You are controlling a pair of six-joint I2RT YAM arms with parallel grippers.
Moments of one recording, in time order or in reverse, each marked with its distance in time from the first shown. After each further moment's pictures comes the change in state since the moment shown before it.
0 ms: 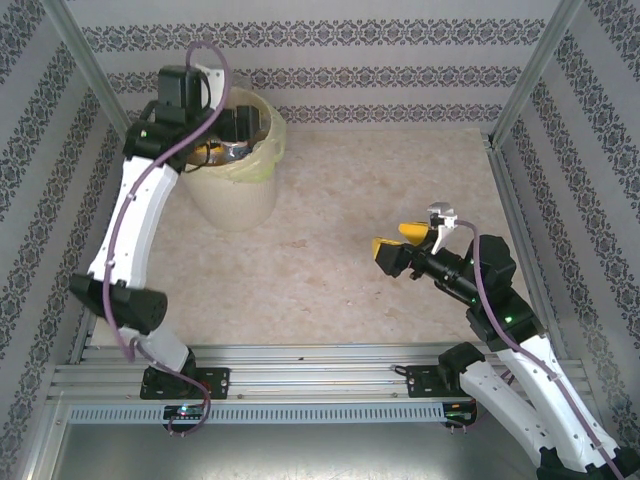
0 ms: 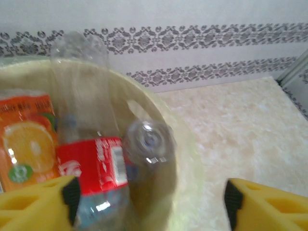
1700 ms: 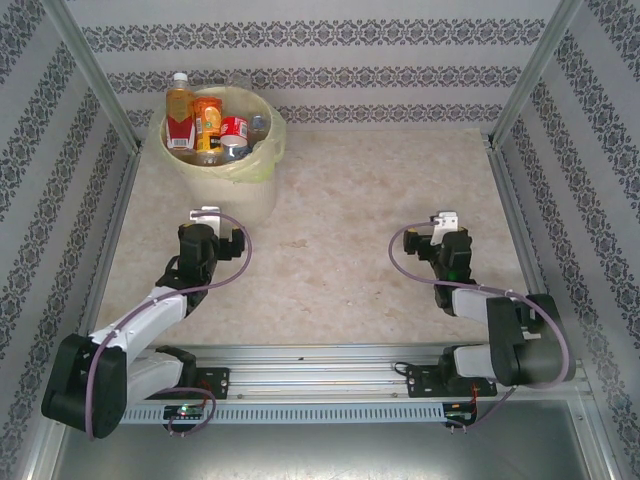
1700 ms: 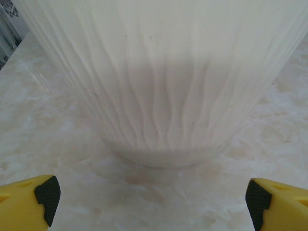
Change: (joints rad) left arm -0.044 -0.512 -1.528 1.078 -0.427 0.058; right arm -0.387 0.793 -0.460 1.056 0.431 -0.427
